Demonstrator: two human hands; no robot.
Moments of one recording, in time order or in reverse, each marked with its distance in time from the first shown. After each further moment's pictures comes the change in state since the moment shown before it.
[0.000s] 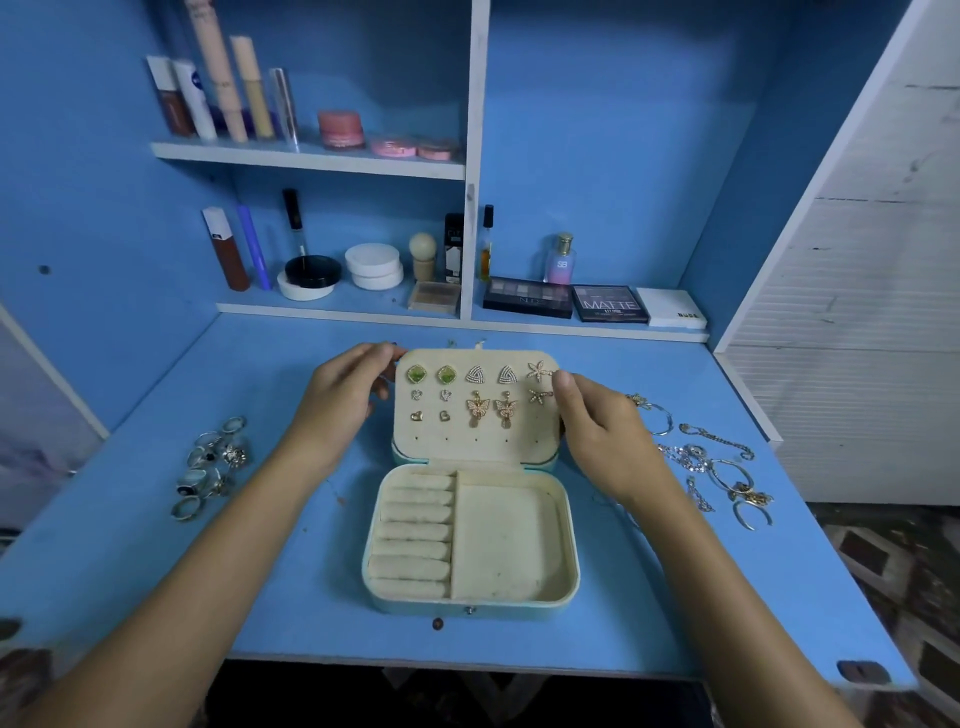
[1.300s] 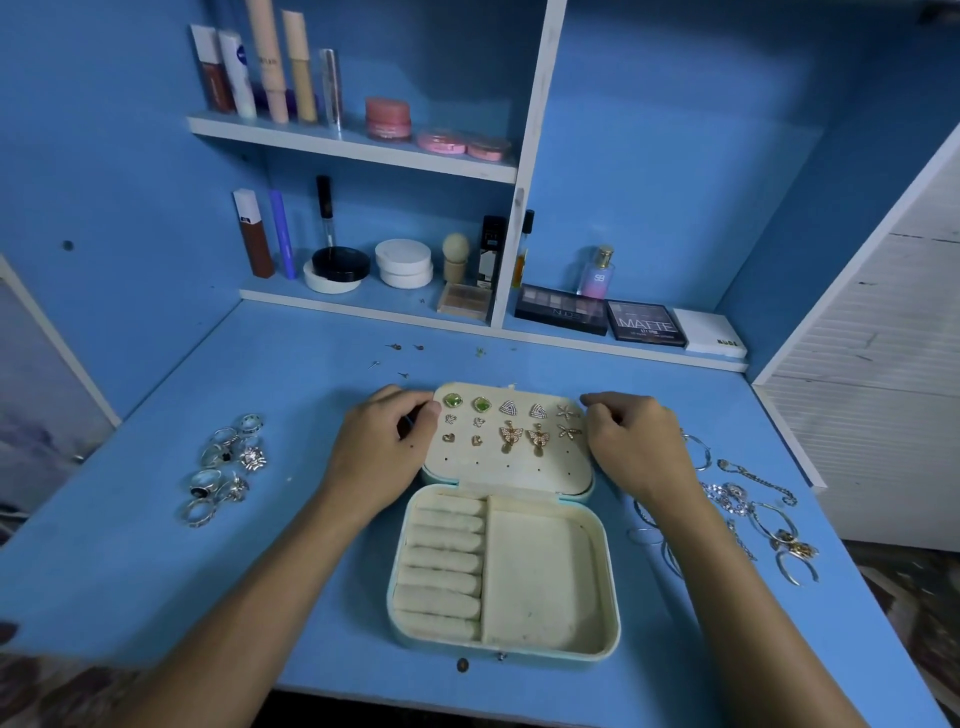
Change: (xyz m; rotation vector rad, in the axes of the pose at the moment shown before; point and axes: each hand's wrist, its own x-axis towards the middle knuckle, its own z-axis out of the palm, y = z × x) left_hand -0.016 -0.030 0.004 0.597 0.092 0.231; right_hand 0.037 0.006 0.008 -0.267 0.080 0.167
